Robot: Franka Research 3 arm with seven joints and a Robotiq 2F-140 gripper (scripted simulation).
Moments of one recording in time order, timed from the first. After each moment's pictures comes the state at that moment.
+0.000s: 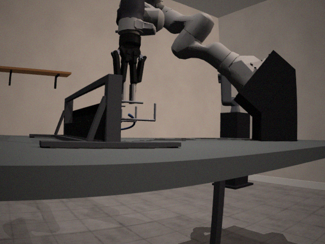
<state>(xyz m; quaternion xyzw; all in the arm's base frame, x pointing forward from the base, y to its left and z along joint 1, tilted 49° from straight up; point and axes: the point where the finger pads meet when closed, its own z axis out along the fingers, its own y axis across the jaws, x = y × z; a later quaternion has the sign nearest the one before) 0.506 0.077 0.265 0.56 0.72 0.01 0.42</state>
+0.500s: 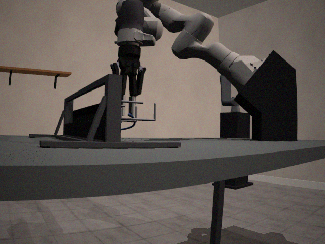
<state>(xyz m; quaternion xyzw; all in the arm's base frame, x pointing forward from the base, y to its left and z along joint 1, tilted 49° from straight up) 0.531 0.057 0.238 0.55 0.72 0.01 0.42</state>
